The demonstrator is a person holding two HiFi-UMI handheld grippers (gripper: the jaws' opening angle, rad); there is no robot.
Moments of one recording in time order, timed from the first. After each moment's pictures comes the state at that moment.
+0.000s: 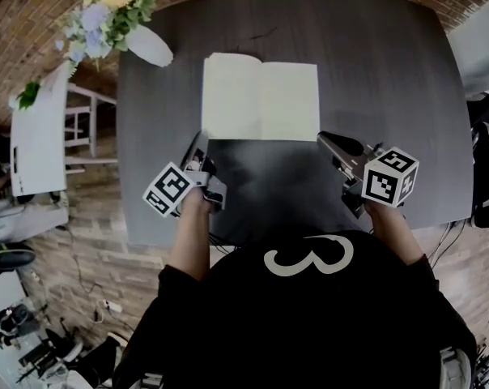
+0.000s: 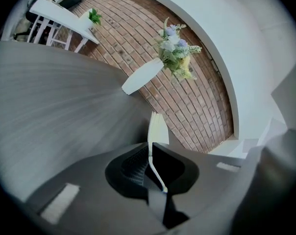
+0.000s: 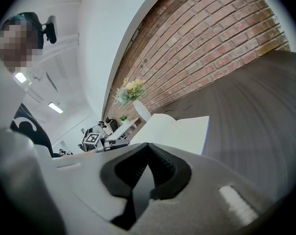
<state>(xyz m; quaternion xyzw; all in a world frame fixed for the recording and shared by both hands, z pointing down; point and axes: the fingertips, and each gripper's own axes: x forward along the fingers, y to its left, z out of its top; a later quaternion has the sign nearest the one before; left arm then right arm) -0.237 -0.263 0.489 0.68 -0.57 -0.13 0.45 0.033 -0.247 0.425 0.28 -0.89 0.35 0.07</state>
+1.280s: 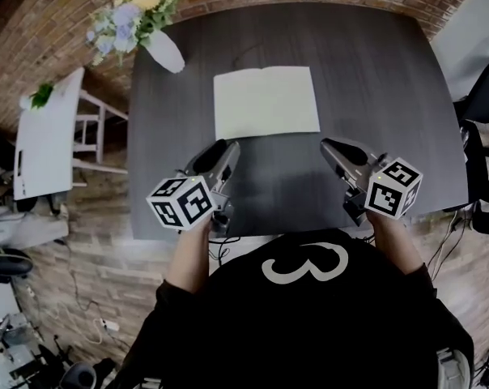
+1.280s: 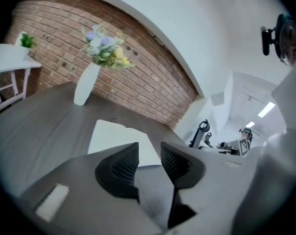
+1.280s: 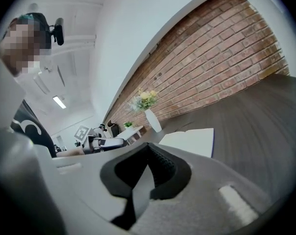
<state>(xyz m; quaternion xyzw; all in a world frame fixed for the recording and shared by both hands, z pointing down) -0.161 -0.199 0.395 0.82 -0.47 0.01 0.32 0.027 -0.185 0.375 0.30 -0.91 0.27 0.04</state>
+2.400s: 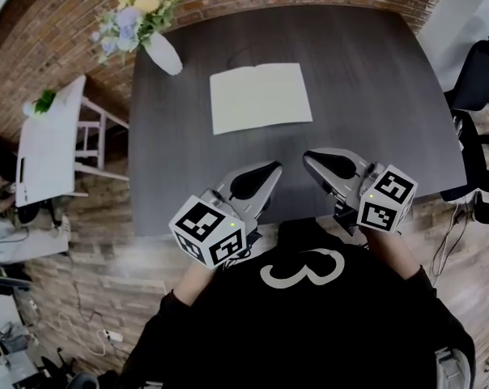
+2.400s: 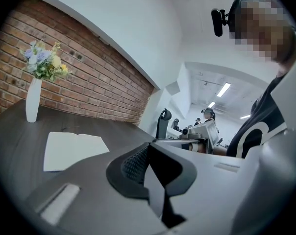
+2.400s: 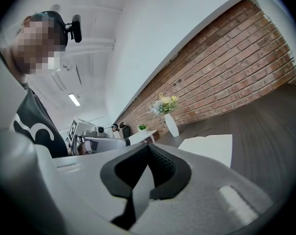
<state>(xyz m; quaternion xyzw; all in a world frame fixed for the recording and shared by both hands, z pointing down) -0.051 -0.089 0.326 0.93 -0.30 0.03 0.20 -0.008 -0.106 0.336 0.25 -0.94 0.21 0.01</state>
